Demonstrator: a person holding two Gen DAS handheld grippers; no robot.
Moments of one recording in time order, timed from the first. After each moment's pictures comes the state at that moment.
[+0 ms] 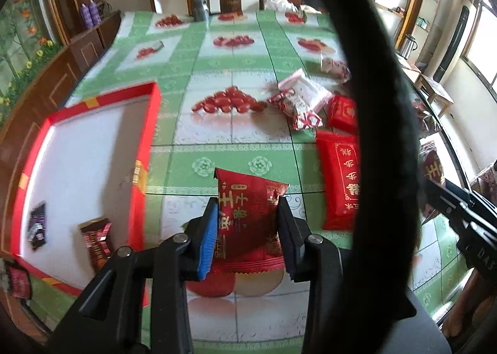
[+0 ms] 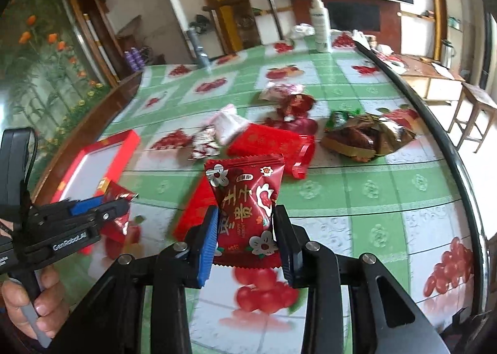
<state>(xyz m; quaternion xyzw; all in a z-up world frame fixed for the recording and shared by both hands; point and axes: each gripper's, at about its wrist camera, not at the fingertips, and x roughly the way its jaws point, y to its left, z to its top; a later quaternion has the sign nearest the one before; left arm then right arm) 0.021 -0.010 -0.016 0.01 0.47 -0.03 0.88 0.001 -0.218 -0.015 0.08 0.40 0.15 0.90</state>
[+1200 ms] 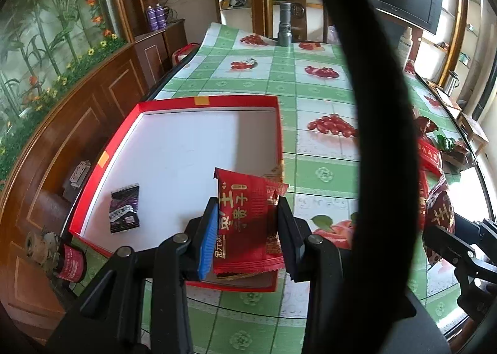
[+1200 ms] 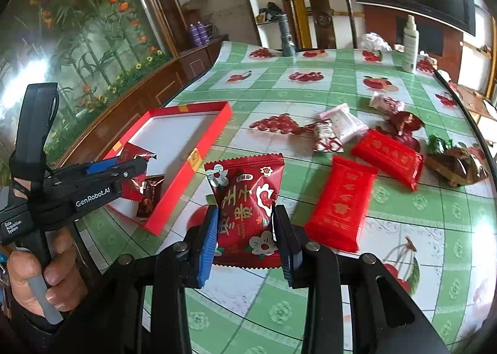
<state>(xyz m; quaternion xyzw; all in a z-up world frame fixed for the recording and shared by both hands) -0.018 0.088 0.005 -0.01 0.42 0.09 0.90 -0.020 -0.109 -0.002 0.02 0.40 0.27 0.88</state>
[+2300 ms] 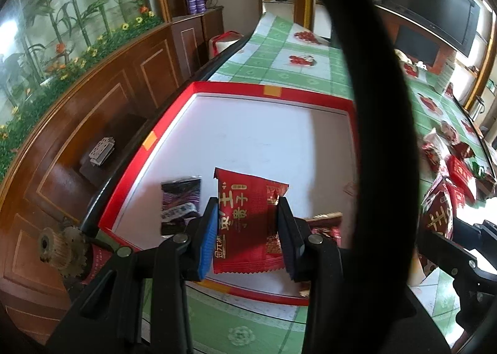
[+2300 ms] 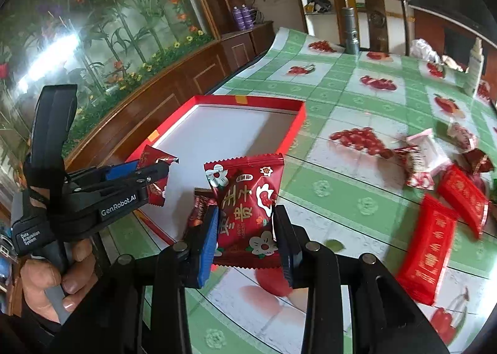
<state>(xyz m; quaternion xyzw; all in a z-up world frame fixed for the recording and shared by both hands) -0.018 0.170 -0.008 -0.06 0.43 0.16 0.89 0.005 -0.017 -0.003 0.00 0.41 0.35 0.84</state>
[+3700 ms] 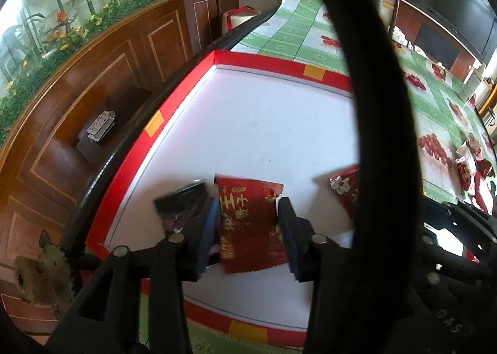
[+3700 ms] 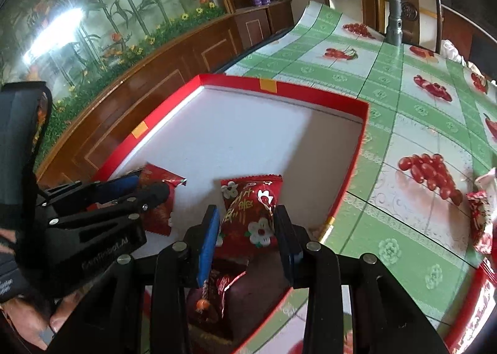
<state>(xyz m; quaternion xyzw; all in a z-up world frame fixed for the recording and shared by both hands) 0.010 0.215 -0.038 -0.09 0.47 0.17 0.86 0.052 0.068 -0.031 -0.05 0.44 0.36 0.82</state>
